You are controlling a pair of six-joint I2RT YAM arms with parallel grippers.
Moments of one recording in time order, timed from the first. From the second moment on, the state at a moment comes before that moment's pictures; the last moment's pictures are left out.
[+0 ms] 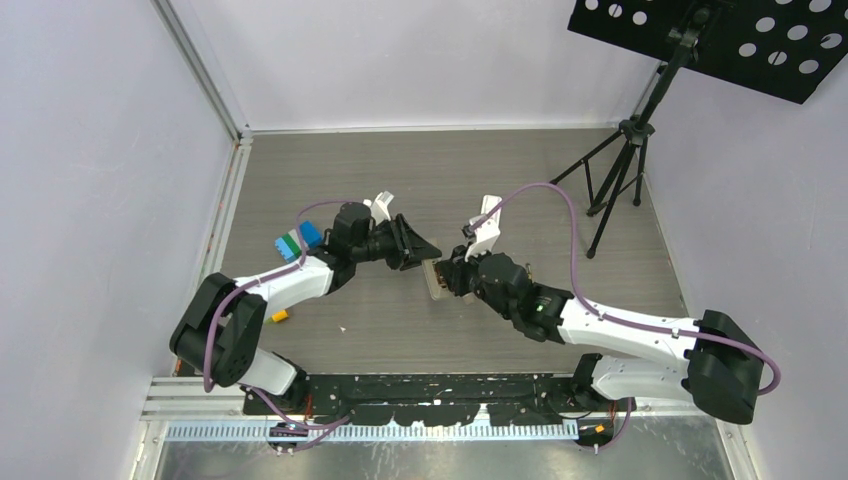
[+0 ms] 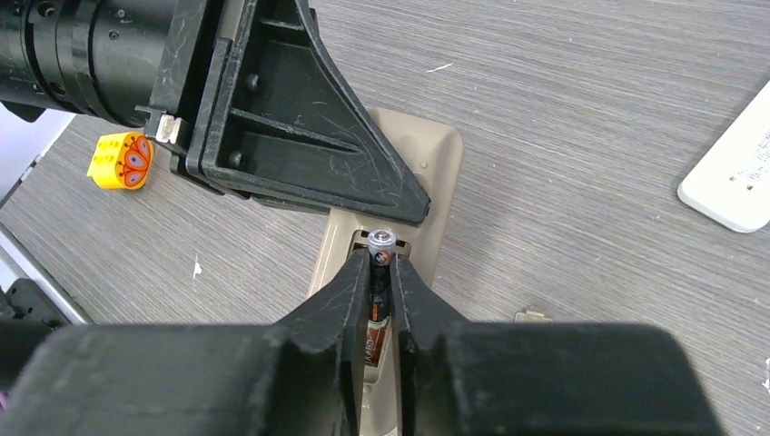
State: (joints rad) left arm -0.53 1.45 0.70 0.33 0.60 -1.13; right arm 1.02 1.13 0.60 0.22 0.36 0.42
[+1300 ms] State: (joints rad) left arm -0.52 1.51 0.73 0.55 0.42 -1.05; right arm 0.69 0.95 0.67 -0.29 0.29 1.31
